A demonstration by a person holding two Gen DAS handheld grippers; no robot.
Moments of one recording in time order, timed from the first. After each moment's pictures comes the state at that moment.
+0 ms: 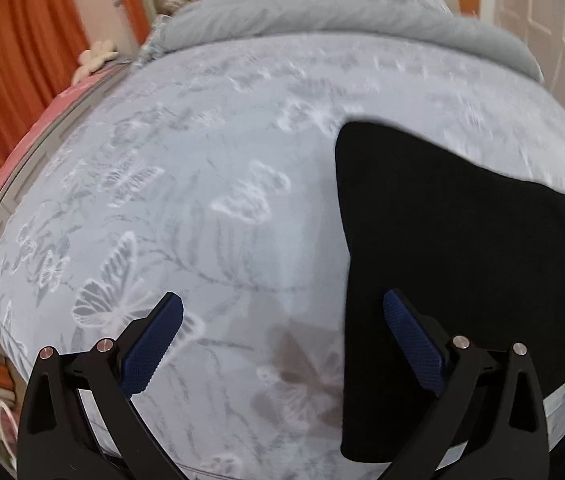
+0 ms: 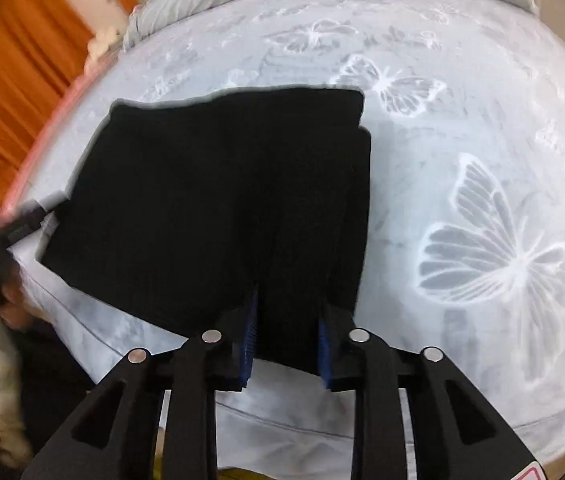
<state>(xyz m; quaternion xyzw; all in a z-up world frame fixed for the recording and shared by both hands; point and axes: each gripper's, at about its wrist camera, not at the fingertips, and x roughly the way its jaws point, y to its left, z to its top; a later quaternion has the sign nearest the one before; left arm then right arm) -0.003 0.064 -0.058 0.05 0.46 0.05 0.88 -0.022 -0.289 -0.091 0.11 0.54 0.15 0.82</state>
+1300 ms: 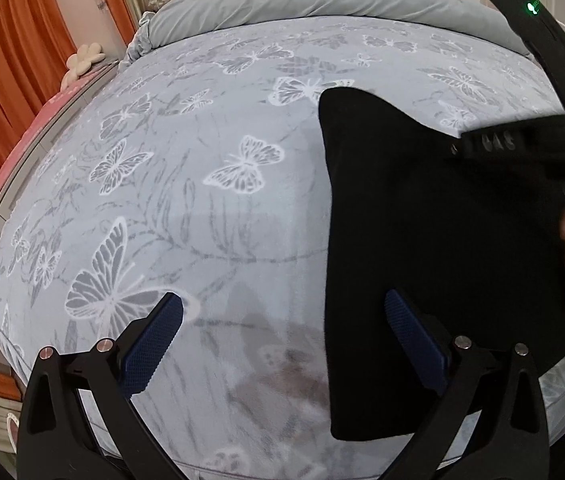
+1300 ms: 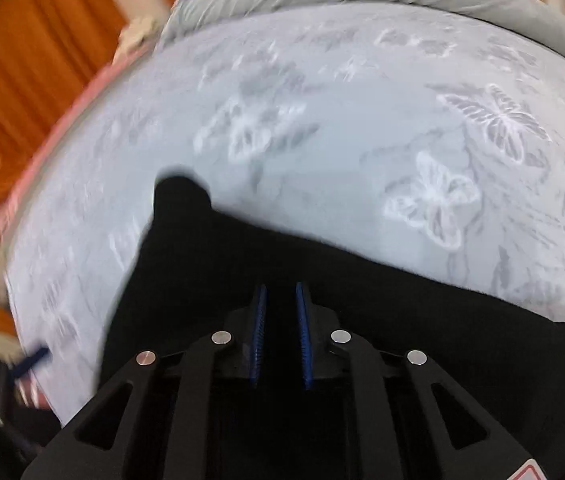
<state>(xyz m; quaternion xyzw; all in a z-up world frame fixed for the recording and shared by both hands) -0.014 0.068 -0.071 0.07 0.47 0.03 0.88 0.131 -0.097 -0.103 0.06 0.51 0.17 0.84</state>
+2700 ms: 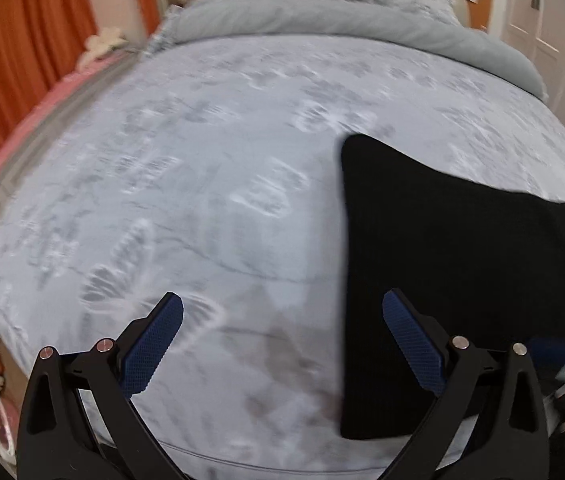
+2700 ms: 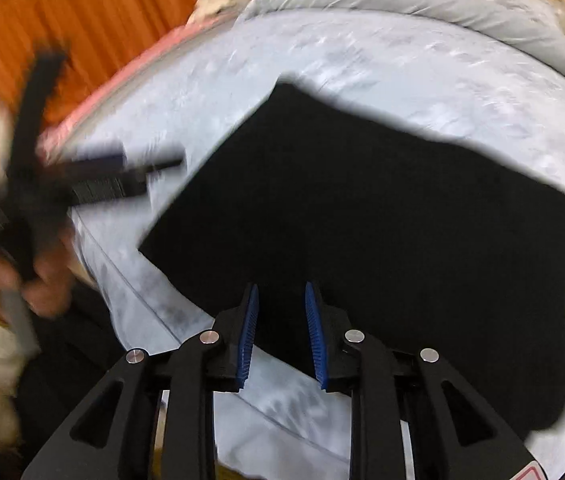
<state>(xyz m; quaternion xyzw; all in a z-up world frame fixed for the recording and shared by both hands) -0.015 0.086 -0.047 0.01 0.46 0.04 0.89 -0.017 -0.146 -0.067 0.00 0.48 0.27 0.84</state>
